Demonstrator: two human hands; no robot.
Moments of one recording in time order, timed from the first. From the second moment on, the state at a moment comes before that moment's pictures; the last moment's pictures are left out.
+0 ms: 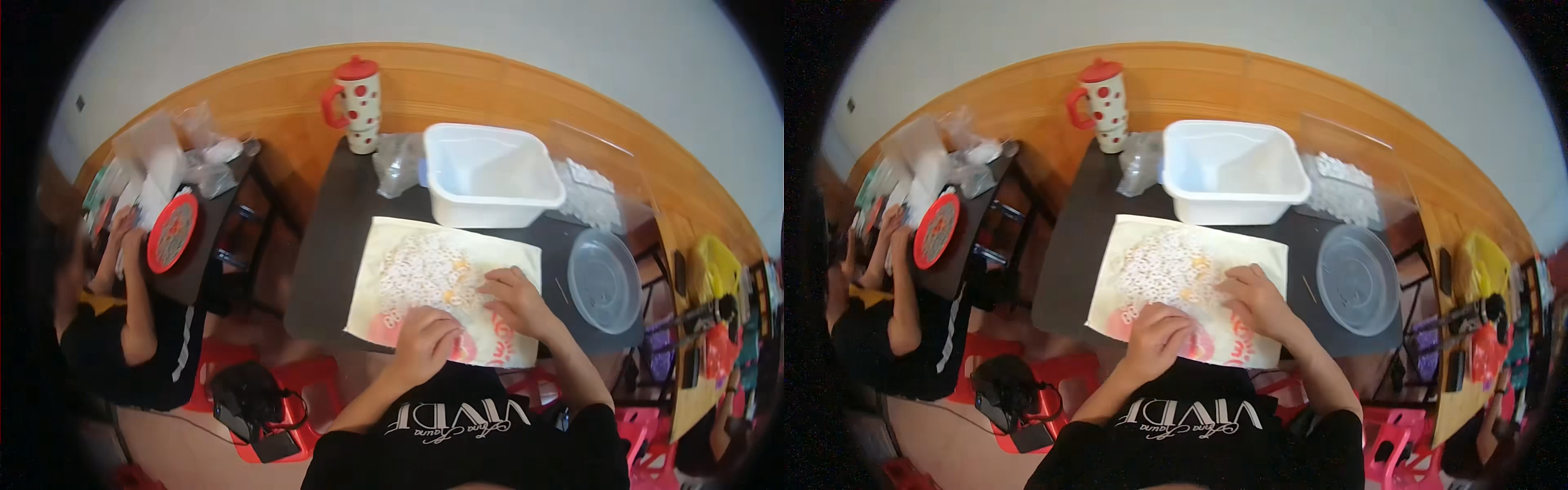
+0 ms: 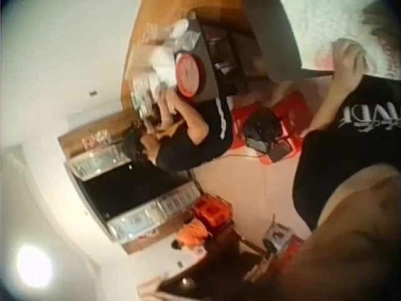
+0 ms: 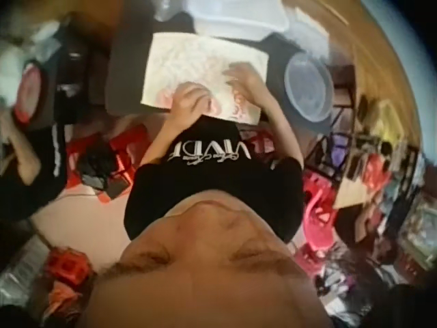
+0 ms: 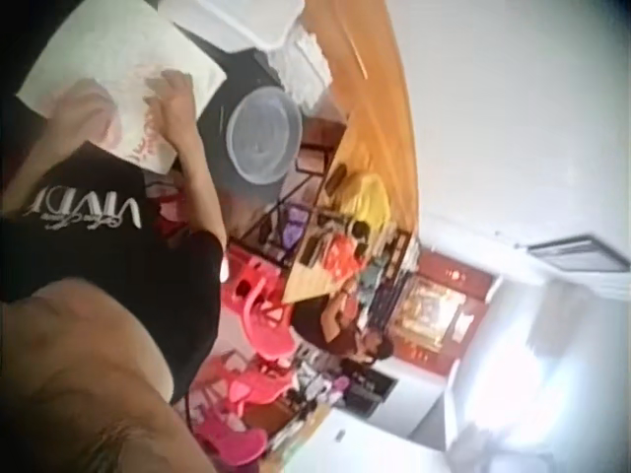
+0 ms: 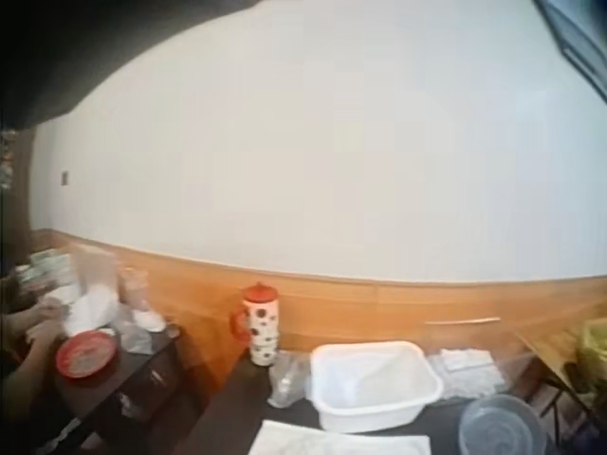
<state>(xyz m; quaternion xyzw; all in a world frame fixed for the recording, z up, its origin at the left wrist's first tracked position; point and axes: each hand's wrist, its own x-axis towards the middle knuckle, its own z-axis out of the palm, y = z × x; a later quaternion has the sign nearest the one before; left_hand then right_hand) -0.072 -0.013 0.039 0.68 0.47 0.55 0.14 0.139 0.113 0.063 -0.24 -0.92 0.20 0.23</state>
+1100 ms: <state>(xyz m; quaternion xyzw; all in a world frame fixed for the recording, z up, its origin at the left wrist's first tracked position) -0.047 0.009 0.040 0.68 0.52 0.51 0.09 0.151 0.071 0.055 -0.31 -0.90 0.08 0.29</state>
